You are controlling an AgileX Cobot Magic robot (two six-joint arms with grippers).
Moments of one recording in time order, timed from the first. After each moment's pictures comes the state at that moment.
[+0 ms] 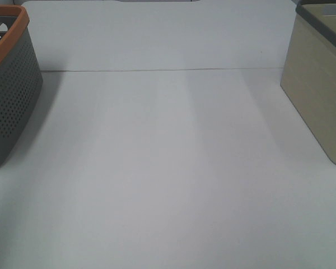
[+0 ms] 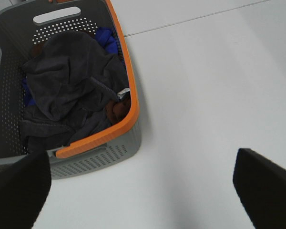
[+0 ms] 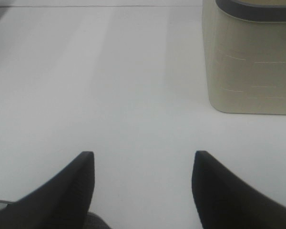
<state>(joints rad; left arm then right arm) -0.01 0.84 -1.30 -0.09 1.22 0.22 0.12 0.00 -0.50 0.05 1.07 0.01</state>
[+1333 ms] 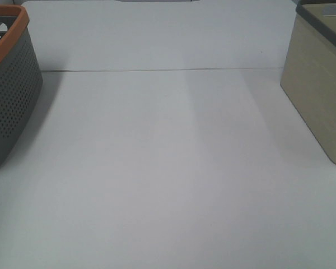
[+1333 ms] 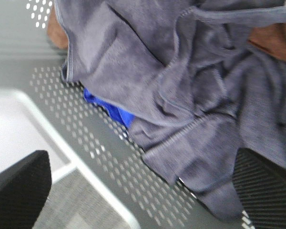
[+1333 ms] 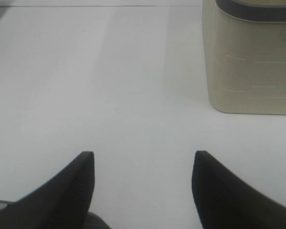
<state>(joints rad) 0.28 1.79 -1.63 0.02 0.96 1.18 0.12 0.00 -0.50 0.05 1.07 0.01</state>
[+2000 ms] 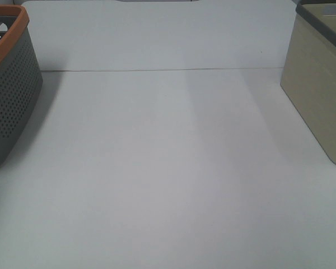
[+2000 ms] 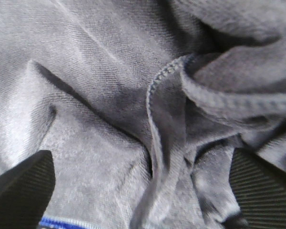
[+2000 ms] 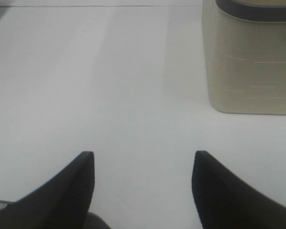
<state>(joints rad) 0.24 2.11 -1.63 -0.06 0.71 1.32 0.12 0.00 -0.50 0.05 1.07 0.01</state>
